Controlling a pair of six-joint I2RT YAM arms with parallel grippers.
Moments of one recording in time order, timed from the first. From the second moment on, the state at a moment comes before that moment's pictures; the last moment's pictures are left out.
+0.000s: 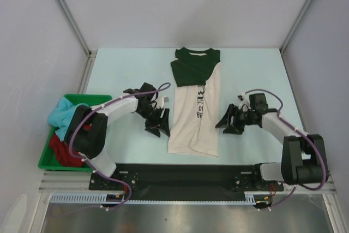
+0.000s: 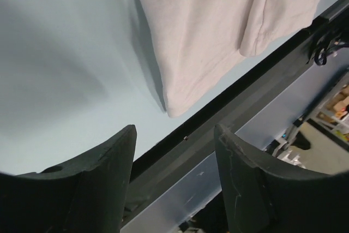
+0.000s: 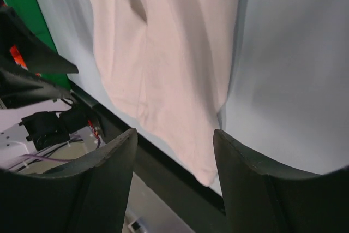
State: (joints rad) left arm -0.46 1.65 1.04 -0.80 0.60 -0.22; right arm 0.06 1.37 0.69 -0.41 -0.73 0.42
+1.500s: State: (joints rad) left arm -0.52 1.71 0.81 -0.49 0.69 -0.46; right arm 0.30 1.45 0.54 -0.37 -0.66 0.64
